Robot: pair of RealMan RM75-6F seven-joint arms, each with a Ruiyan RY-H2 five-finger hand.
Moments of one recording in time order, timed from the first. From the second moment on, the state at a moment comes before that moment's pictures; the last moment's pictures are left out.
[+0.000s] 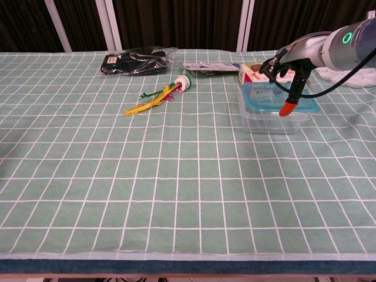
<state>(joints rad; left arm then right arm) -0.08 -1.13 -0.12 -1.71 1.28 1.46 0.14 1.10 -1.35 0.20 -1.55 -0.19 0.80 -0.76</state>
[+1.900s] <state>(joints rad) -0.08 -1.13 -0.12 -1.73 1.25 1.46 0.17 1.14 -1.43 0.16 -1.52 -0.19 0.93 -0.75</state>
